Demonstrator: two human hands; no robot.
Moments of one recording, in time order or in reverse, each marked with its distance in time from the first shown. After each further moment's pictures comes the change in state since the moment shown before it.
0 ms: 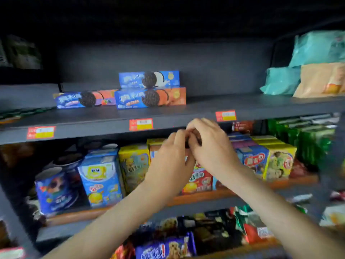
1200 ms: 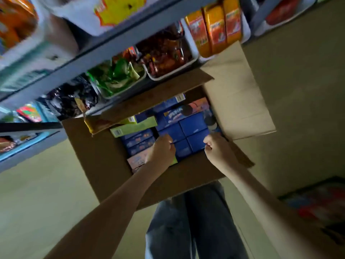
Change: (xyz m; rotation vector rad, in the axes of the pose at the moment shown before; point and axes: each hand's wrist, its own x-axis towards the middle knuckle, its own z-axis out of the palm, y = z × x) left_hand -0.746 -0.138 0.467 -0.102 -1.426 -0.926; right_hand -0.892 0.174 0.236 0.034 -1.094 1.309
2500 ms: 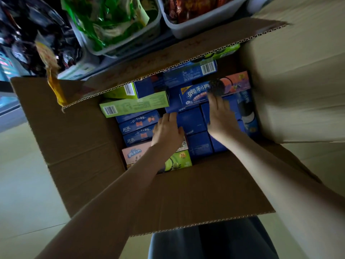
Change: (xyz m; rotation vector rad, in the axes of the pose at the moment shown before) left_hand 0.117 -0.090 0.080 0.156 0.148 -0.017; right_hand 0.151 0.020 0.122 -0.372 -0.022 -0.162
